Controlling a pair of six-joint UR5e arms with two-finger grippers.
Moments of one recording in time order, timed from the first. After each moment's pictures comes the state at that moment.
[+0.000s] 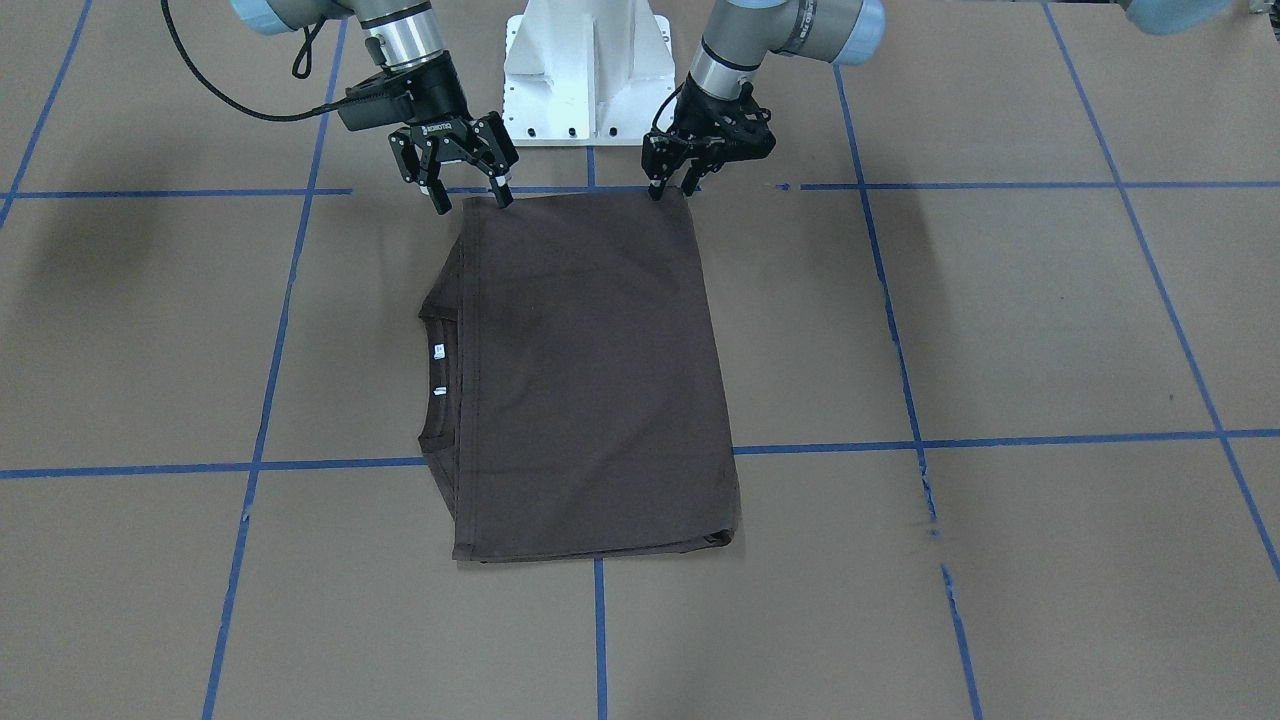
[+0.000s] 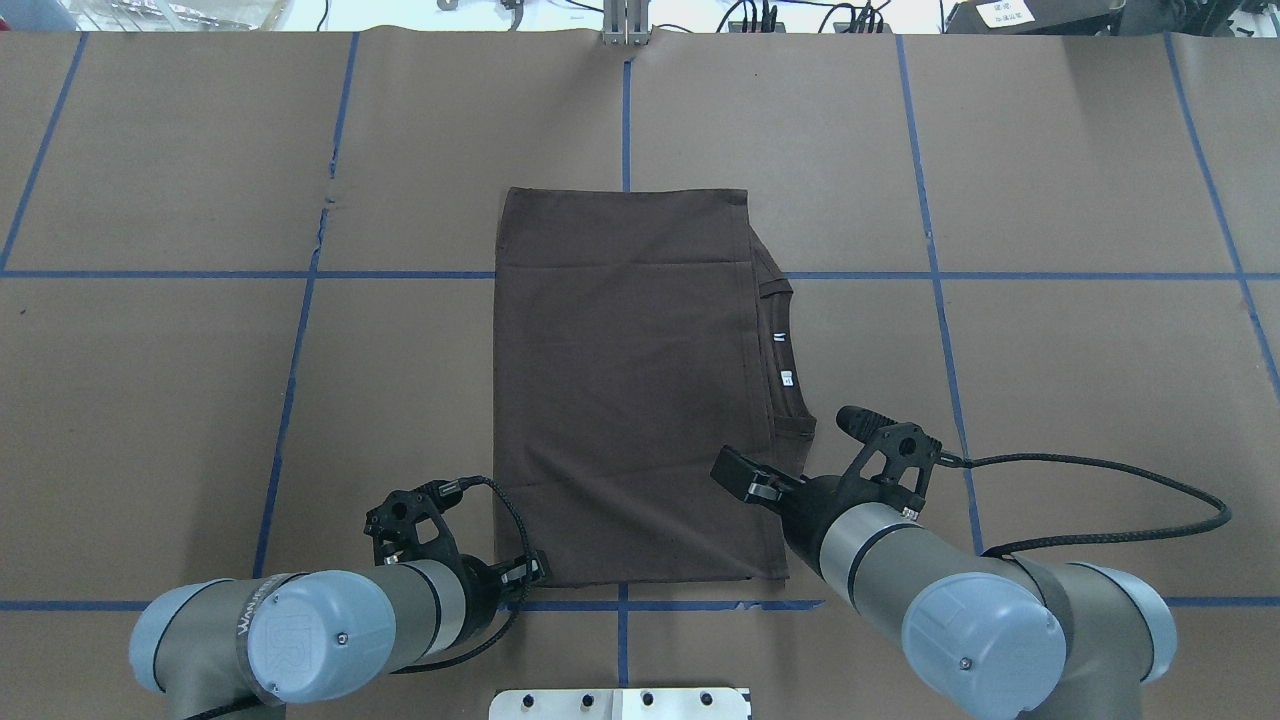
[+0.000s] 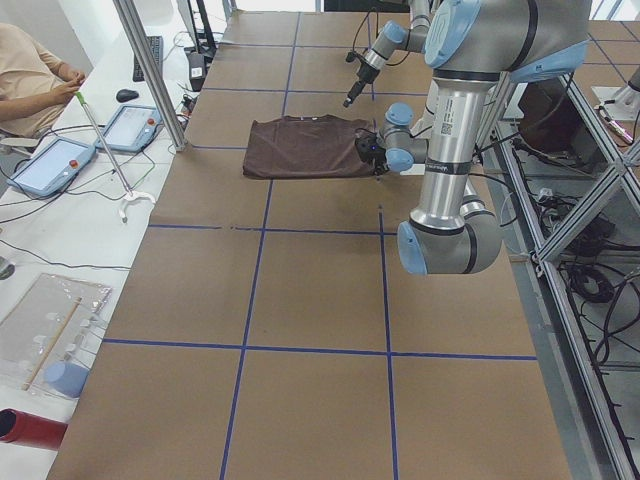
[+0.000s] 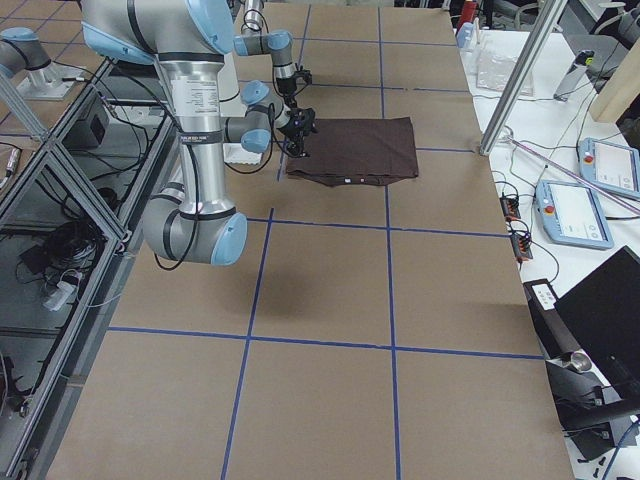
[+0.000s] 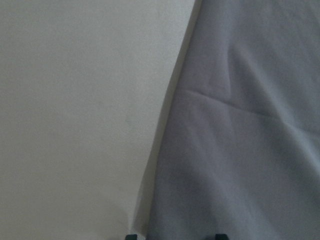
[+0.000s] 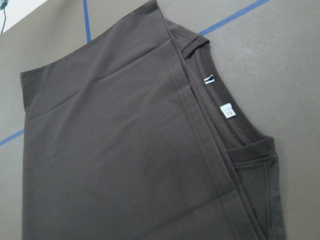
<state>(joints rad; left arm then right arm) -0.13 -1.88 -1.91 -1.99 -1.51 -1.87 0.15 -1.38 2.08 -1.17 1.15 1.78</state>
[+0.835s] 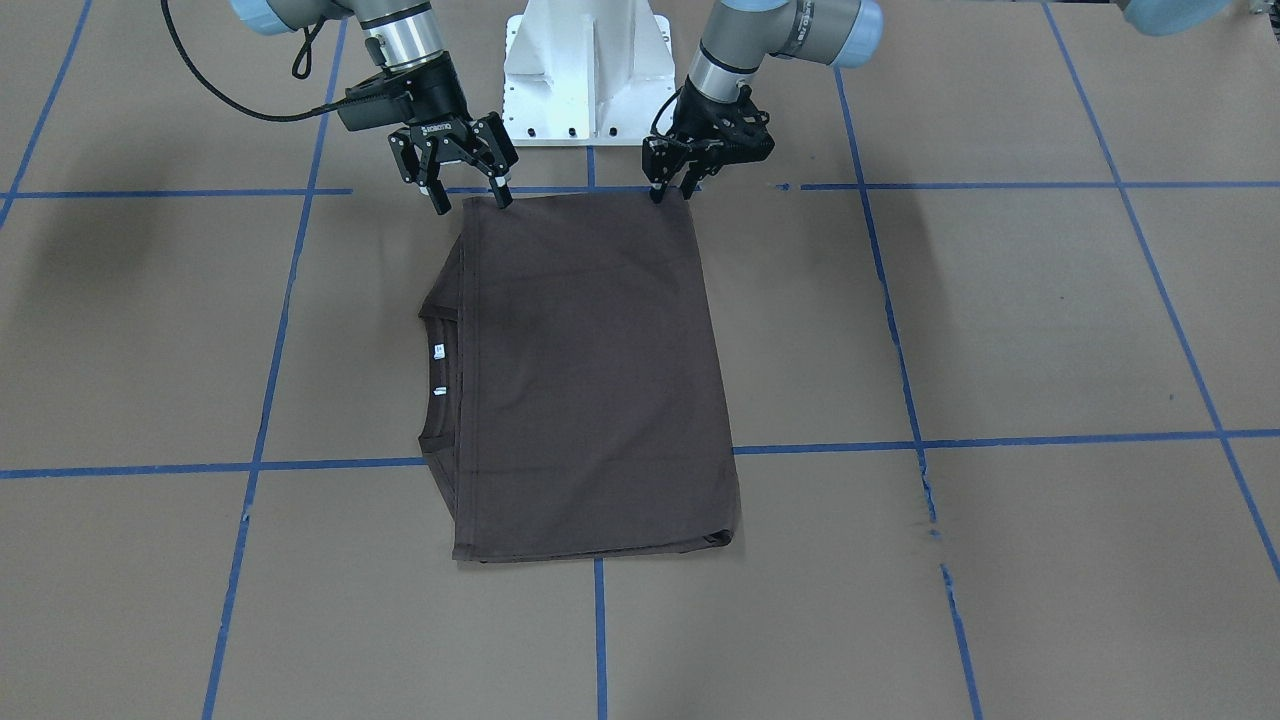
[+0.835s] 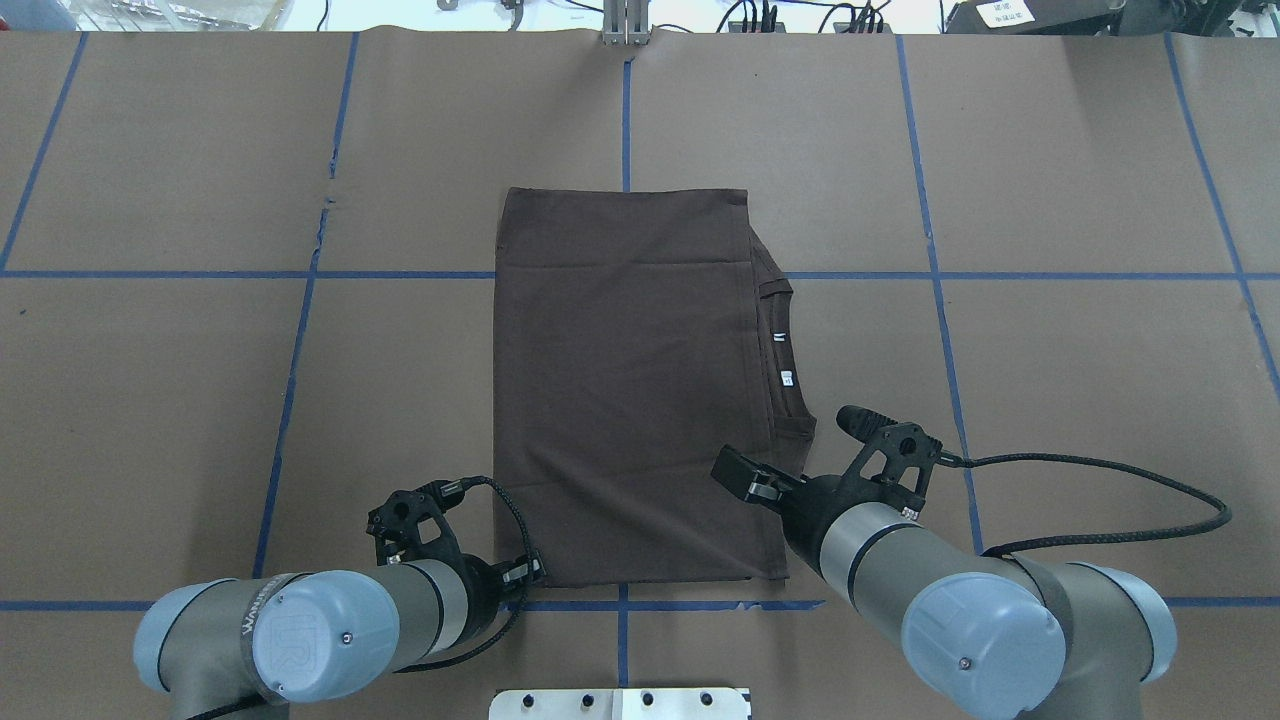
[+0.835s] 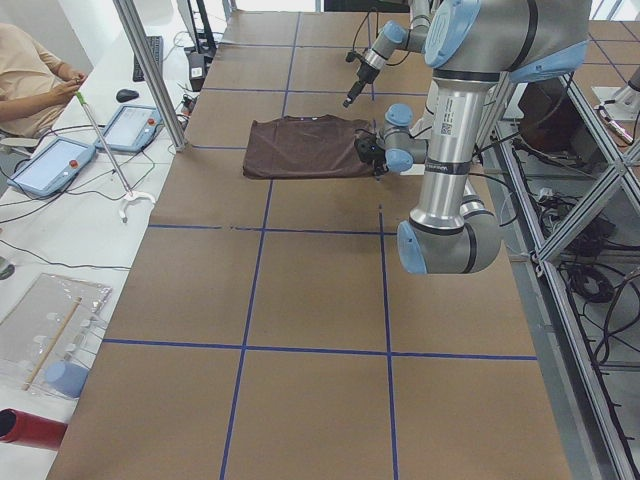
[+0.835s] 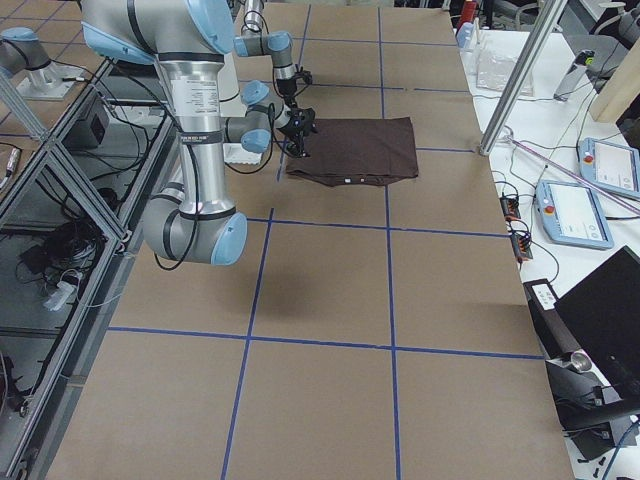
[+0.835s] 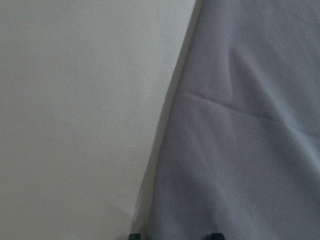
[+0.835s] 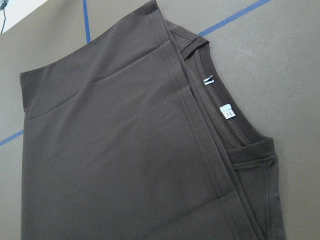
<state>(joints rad) -0.13 -1.88 -1.90 -2.00 -1.50 -1.87 0.15 -1.38 2.08 -1.17 1.15 1.78</state>
